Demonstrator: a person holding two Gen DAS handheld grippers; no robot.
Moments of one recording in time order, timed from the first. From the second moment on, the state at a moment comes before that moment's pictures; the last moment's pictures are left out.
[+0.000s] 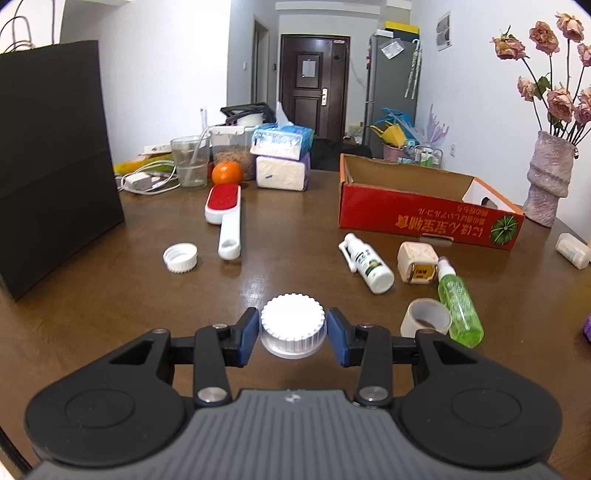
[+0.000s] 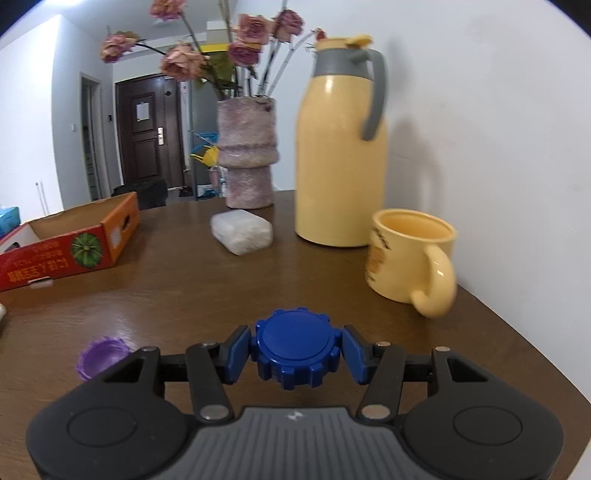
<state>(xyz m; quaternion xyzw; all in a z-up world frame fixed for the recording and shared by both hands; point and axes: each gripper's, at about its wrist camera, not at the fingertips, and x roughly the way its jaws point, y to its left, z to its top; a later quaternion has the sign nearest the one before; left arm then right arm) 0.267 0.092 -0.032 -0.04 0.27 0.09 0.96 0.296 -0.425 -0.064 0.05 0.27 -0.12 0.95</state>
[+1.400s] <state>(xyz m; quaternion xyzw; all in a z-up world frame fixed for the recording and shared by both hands) 0.453 0.035 0.043 -0.05 0.21 0.01 0.98 0.464 -0.181 0.003 0.02 0.21 0.04 0.98</state>
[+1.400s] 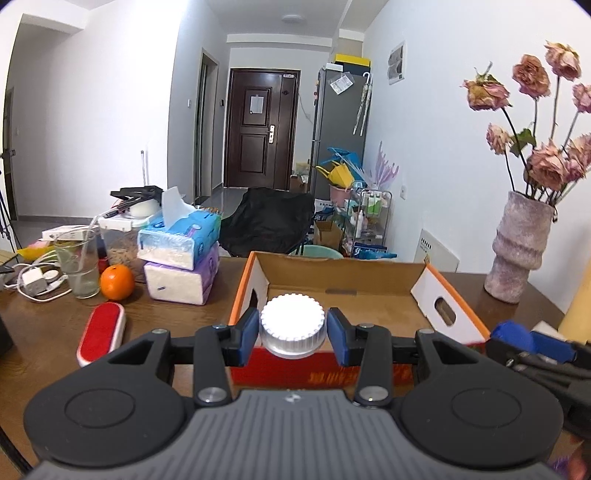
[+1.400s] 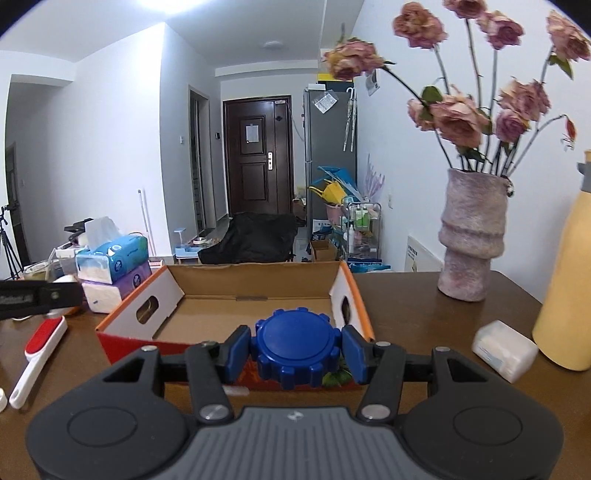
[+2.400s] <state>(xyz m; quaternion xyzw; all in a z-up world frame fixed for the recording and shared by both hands) 0.600 0.039 0.004 -0.03 0.28 0.02 0.96 0.605 -0.139 -0.028 0.00 0.25 0.04 0.97</state>
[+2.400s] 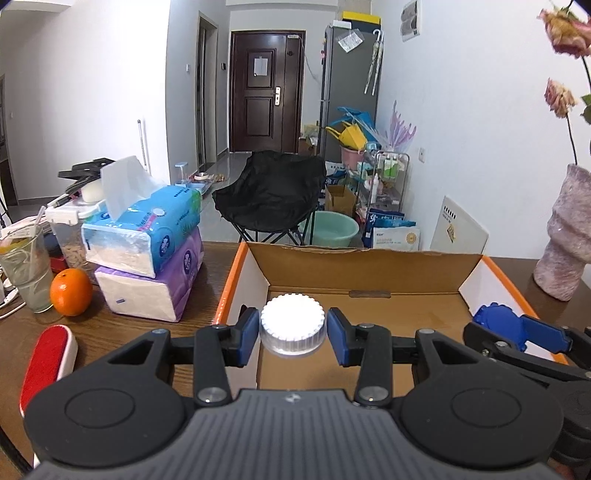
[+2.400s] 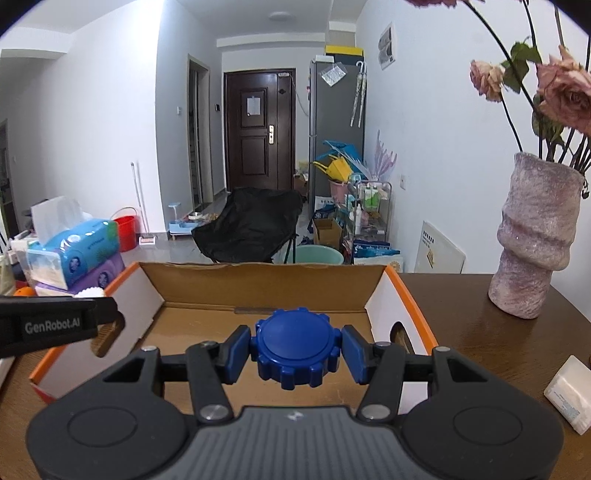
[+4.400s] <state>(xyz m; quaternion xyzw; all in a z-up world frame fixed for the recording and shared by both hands) 0.526 0.067 0.029 -0.02 0.23 0.05 0.97 0.543 -0.159 -0.010 -0.01 0.25 0.02 0.97</state>
